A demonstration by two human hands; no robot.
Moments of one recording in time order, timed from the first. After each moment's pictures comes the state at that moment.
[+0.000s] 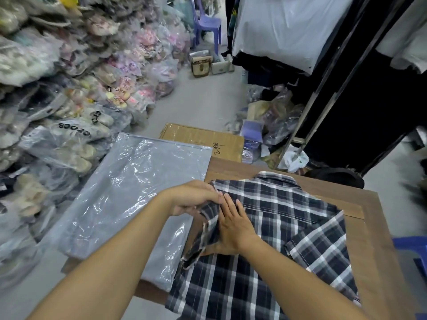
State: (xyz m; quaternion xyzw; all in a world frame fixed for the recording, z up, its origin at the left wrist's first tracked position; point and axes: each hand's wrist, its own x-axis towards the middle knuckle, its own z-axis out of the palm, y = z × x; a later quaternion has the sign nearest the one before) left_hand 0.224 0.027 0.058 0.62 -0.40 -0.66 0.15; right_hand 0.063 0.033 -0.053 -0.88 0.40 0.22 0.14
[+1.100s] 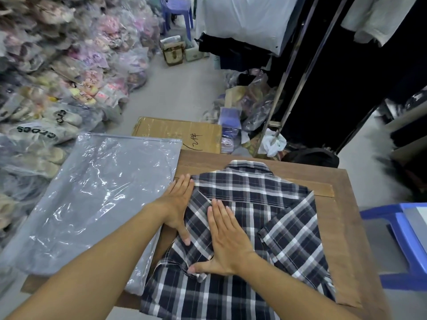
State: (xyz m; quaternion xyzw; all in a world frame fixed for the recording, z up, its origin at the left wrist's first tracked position) left_hand 0.198 0.012 -0.034 0.58 -0.73 -0.25 -0.25; right_hand -0.004 0.073 -0.058 -0.89 0.41 0.15 0.14
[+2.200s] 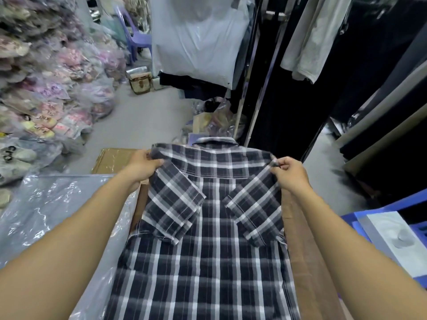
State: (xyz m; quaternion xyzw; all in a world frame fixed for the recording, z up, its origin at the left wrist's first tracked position) left_hand 0.170 -0.117 0.072 0.70 -0.41 -0.47 0.36; right_hand -0.186 -0.117 0.069 -0.48 0.76 -0.30 0.30
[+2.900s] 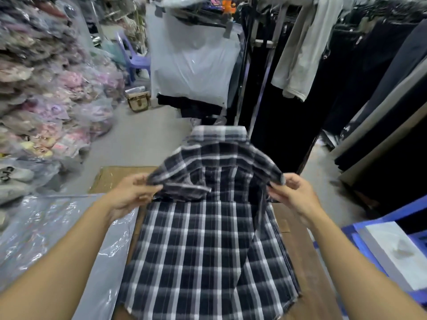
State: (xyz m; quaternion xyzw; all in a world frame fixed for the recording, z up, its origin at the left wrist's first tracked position) left_hand 0.206 -0.100 0.068 0.56 -0.39 -0.62 0.38; right_hand -0.211 -0.091 0.077 -0.42 0.57 -0.49 0.51
